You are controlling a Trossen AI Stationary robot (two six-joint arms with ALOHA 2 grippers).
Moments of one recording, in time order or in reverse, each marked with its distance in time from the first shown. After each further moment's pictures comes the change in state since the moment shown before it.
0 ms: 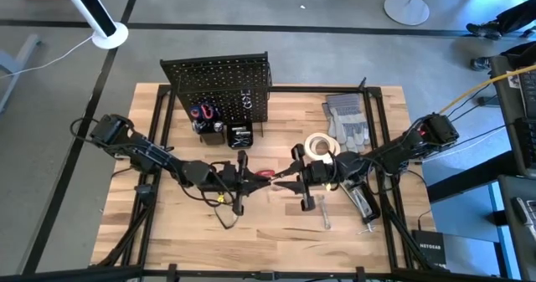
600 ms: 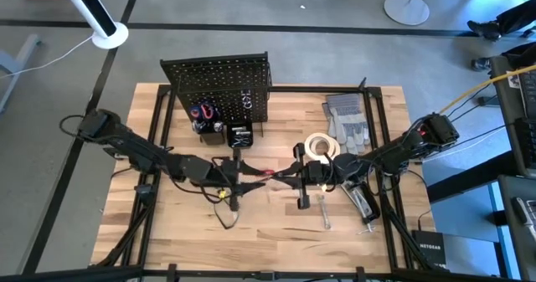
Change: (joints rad) left arm 0.013 -0.145 0.002 -0.369 -0.008 -0.090; right arm 0.000 -0.001 0.001 -0.063 0.111 -0.020
